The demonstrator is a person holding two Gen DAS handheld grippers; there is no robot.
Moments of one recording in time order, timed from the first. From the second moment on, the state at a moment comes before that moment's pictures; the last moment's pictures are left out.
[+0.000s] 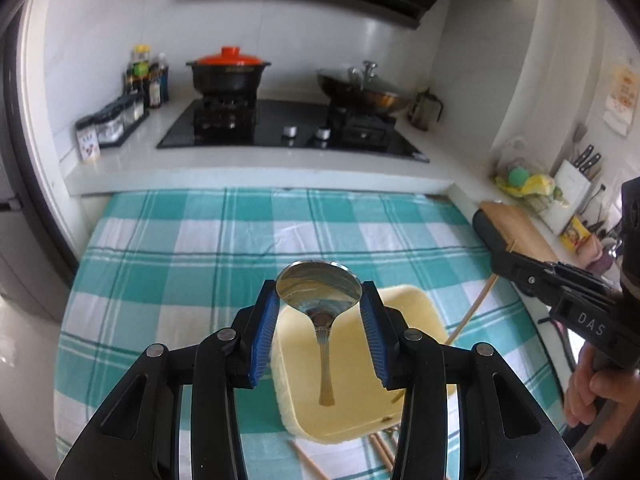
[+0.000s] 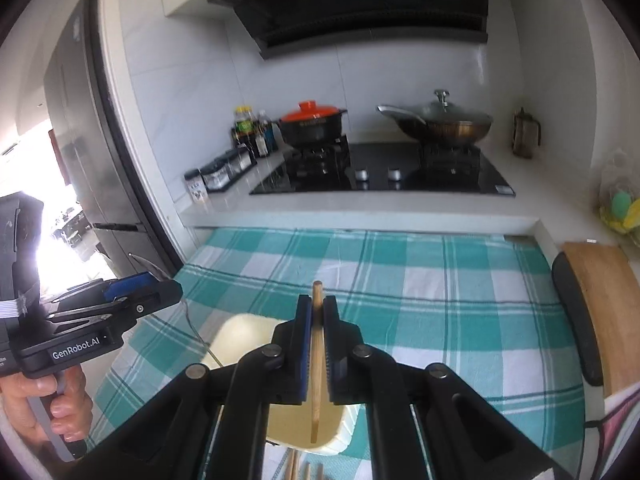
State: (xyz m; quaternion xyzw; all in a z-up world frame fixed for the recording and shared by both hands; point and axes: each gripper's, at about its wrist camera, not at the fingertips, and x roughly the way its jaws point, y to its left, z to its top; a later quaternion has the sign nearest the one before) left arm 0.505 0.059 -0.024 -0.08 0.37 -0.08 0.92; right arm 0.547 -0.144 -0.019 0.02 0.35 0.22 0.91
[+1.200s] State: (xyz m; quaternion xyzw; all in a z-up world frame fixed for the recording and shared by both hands) left arm 0.271 0.104 -0.111 -0.11 0.41 -0.08 0.90; right arm 0.308 -0.224 -0.100 -0.04 0.33 0.18 0.93
